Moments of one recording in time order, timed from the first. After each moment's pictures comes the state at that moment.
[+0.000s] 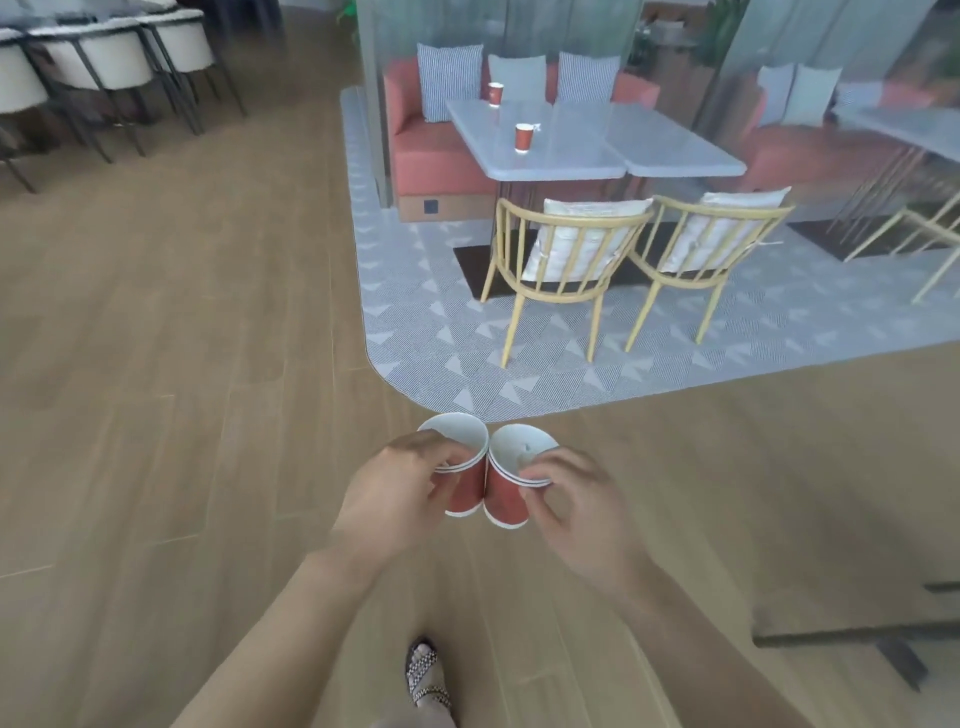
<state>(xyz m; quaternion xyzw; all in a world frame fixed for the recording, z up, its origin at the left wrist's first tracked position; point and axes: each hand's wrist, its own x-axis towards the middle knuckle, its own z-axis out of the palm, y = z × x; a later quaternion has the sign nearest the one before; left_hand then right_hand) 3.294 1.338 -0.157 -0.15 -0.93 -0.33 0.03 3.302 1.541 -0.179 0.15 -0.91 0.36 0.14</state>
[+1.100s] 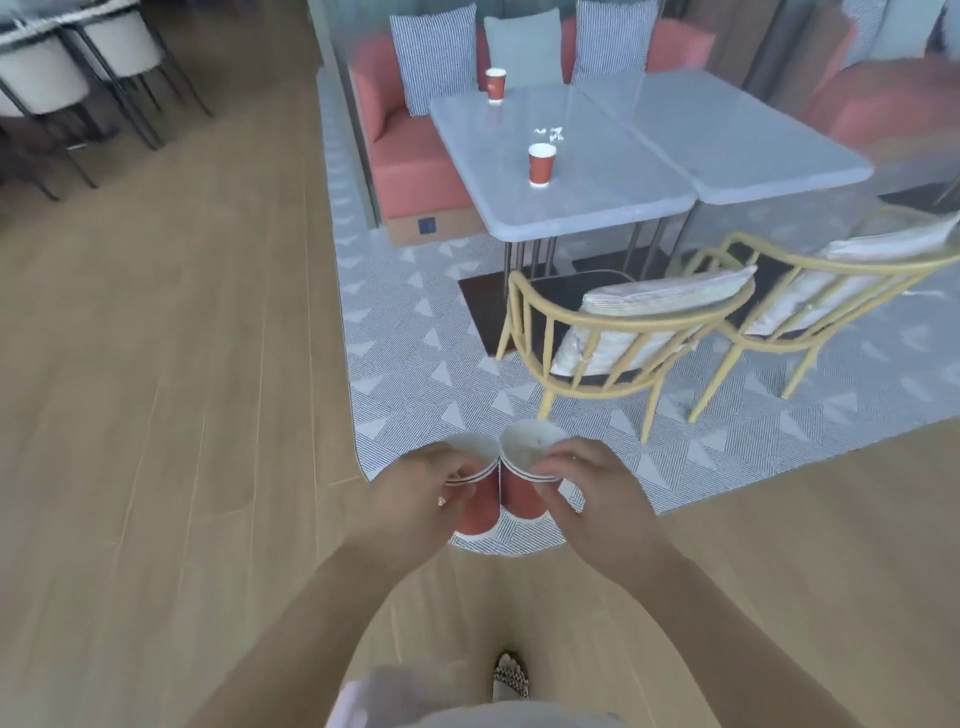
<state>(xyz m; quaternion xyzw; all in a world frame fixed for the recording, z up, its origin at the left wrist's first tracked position) 2.683 1.369 -0.174 -0.15 -0.93 -0.35 0.00 2.690 1.575 -0.195 0.15 -0.92 0.35 0.10</state>
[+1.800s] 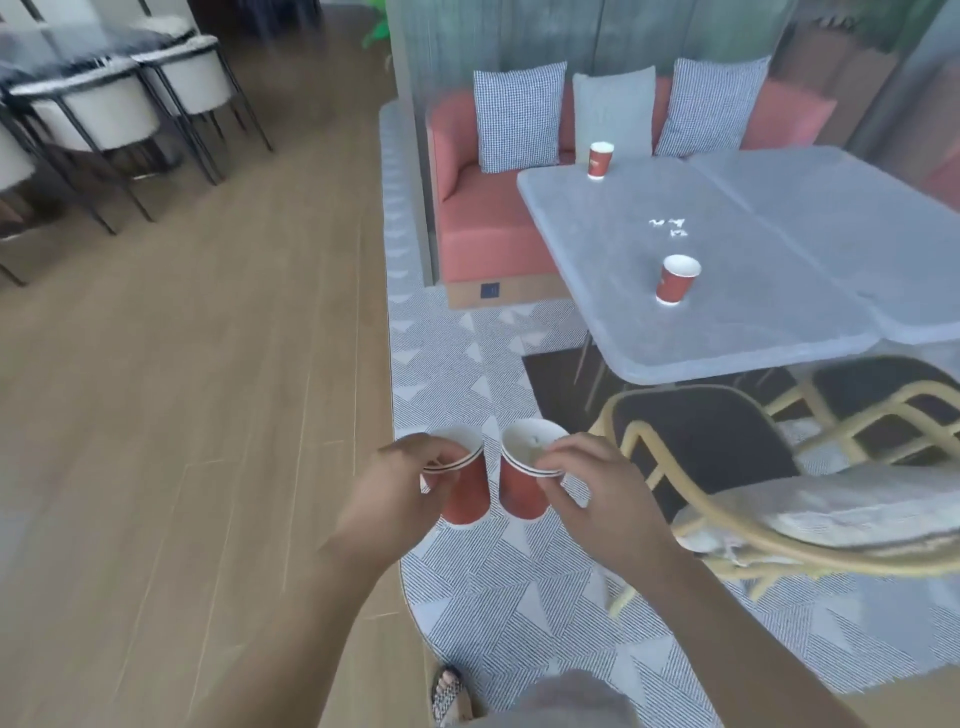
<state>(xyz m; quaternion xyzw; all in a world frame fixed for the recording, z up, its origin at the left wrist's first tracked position) 2.313 1.178 -0.169 -0.07 -0.93 -0.36 0.05 2.301 1.398 -0.180 0.21 -0.91 0.36 0.10</state>
